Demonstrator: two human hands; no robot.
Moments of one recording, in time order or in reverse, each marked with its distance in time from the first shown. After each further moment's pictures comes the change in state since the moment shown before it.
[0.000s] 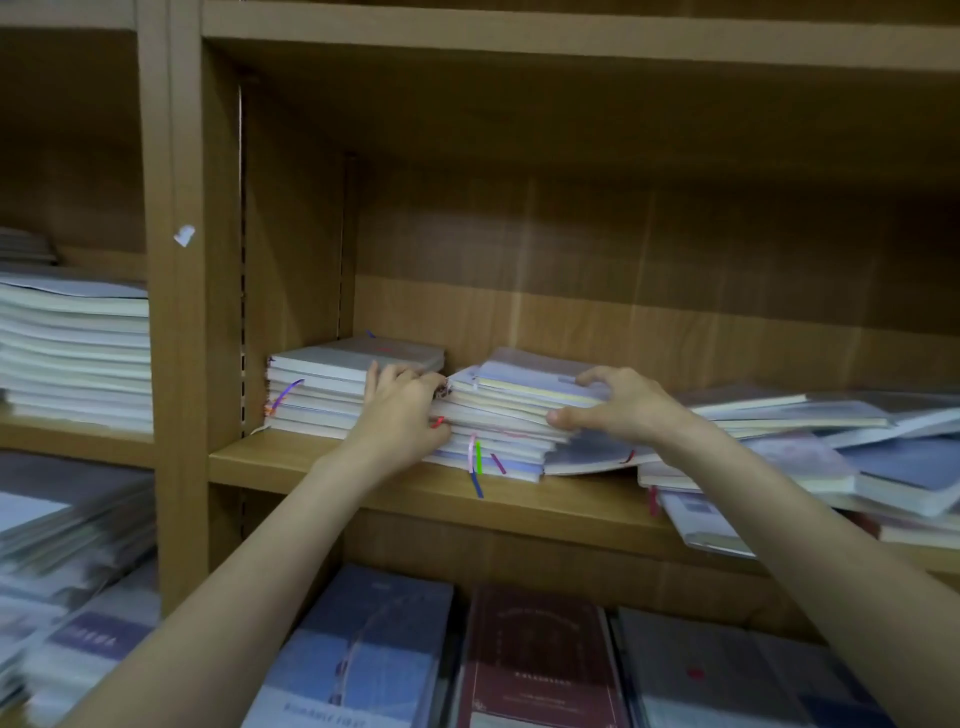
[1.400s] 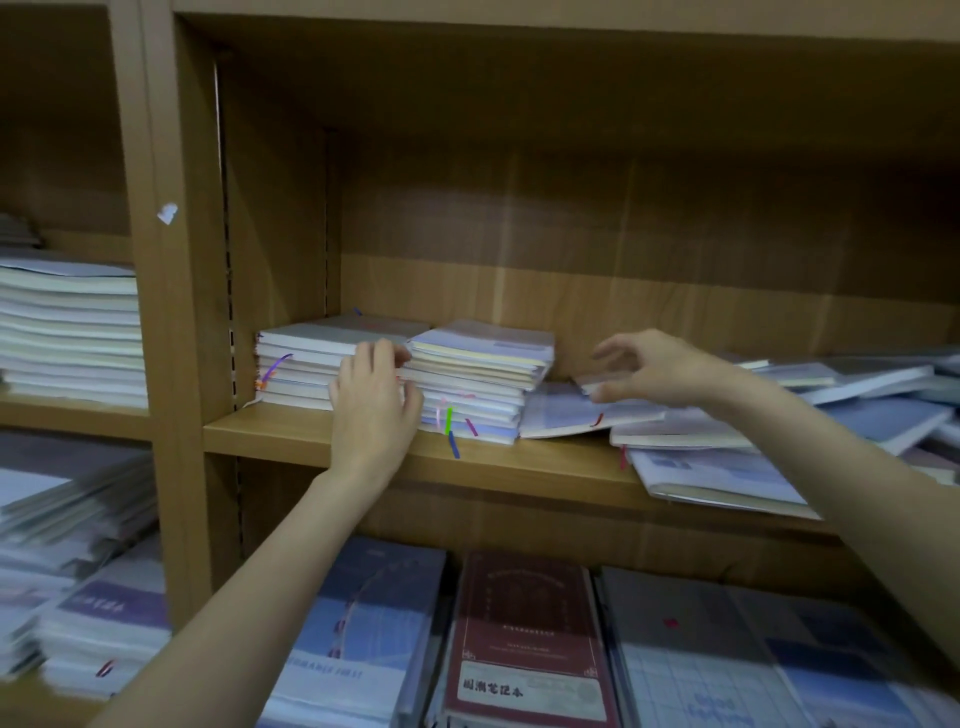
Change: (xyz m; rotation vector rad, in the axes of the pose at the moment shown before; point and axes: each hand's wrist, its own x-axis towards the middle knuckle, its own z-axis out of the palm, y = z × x) left_hand -0.038 0.010 0.018 -0.226 0.497 -0.091; right_hand -0.013 0.026 -0.041 -0.200 -0.079 -0.098
